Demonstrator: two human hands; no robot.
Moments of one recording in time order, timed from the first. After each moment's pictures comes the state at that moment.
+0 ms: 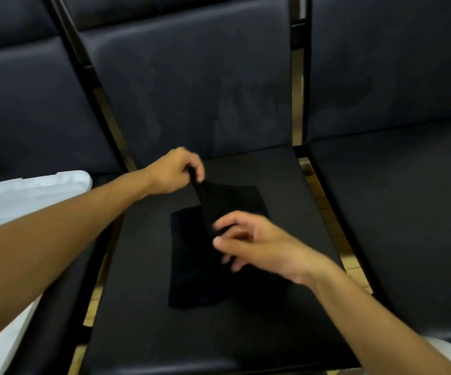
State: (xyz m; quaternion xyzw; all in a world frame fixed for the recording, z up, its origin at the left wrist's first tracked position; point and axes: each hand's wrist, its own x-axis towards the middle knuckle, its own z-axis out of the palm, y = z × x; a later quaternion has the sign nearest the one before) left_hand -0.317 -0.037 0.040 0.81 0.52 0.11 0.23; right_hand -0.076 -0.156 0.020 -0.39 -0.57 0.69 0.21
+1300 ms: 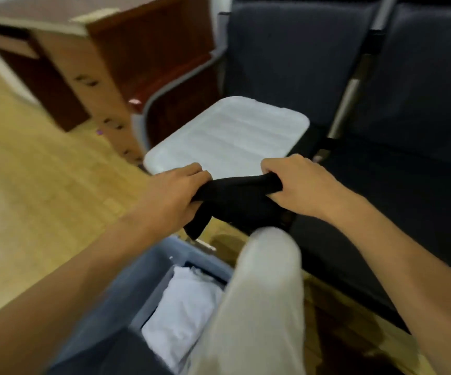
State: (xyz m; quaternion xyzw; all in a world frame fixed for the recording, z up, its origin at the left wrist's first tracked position) left_hand -0.518 -0.522 0.109 0.60 0.79 0.08 -0.08; right_hand -0.355 -0.329 0.117 -0.16 -0.97 0.16 0.04
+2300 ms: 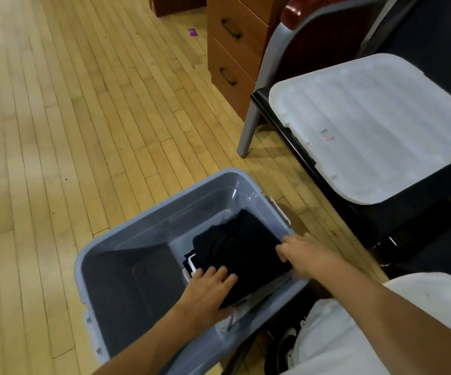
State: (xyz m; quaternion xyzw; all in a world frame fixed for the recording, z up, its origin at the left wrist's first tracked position) left_hand -0.459 -0.731 -0.151 0.43 0.88 0.03 0.20; right_hand -0.470 -0.483 -0.092 0.09 -0.91 -0.06 -0.39
